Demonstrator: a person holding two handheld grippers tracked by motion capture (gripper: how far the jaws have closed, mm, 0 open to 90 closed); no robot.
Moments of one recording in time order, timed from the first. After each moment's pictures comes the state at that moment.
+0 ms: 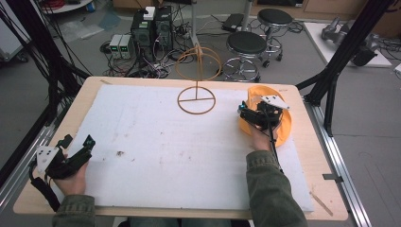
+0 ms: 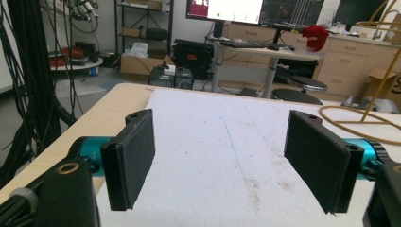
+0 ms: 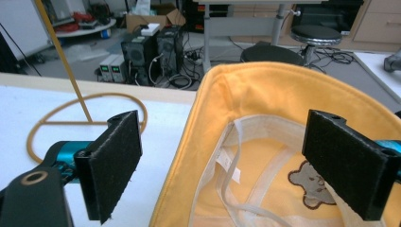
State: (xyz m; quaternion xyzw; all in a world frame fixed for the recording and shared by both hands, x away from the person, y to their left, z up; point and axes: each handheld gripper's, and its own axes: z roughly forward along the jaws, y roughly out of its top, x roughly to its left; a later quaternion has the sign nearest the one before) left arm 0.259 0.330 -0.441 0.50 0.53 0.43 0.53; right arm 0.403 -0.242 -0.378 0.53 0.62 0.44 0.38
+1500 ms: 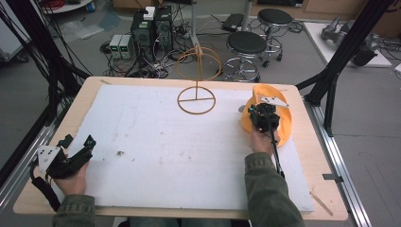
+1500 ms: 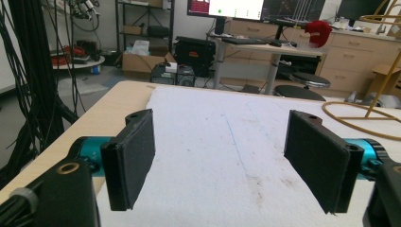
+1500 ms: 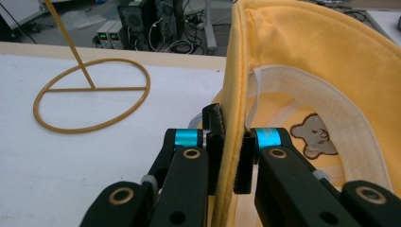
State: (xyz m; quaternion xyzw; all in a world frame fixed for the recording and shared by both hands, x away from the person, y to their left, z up) left arm 0.261 0.329 -0.442 0.51 0.53 0.43 0.53; right arm 0.396 -0.241 -0.375 0.56 0.64 0.40 0.33
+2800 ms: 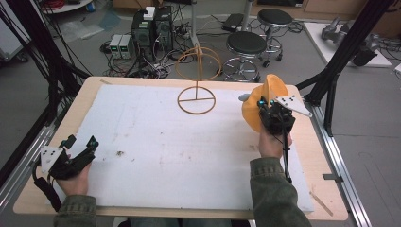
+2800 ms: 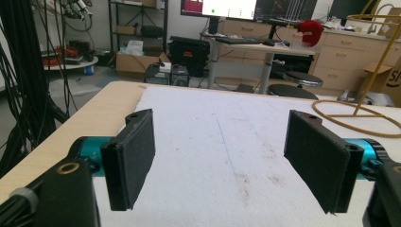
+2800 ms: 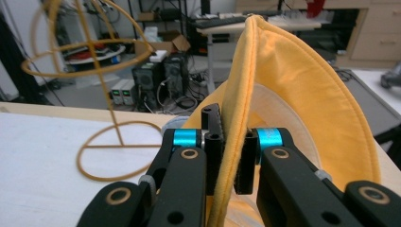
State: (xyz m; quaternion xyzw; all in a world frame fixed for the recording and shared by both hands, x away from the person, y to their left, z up) left arm 0.258 0.322 -0.441 0.51 0.52 0.43 0.53; right arm 0.343 -0.246 -0.319 0.52 0.59 0.48 0.39
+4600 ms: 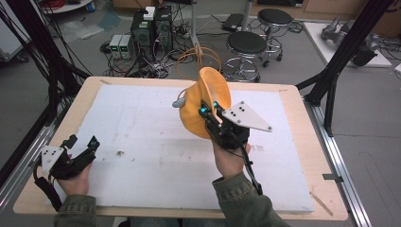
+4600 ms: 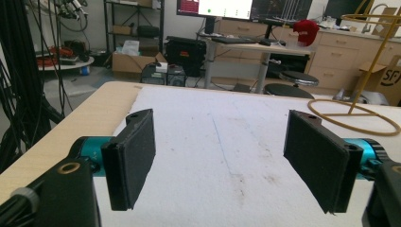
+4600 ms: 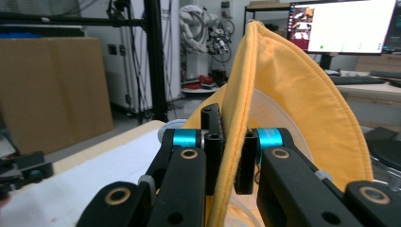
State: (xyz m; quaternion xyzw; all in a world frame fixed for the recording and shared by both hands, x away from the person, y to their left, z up) left arm 0.259 0.321 -0.441 0.52 0.52 0.42 0.54; right arm 0.271 -0.120 -0.272 0.34 0.64 0.61 0.31
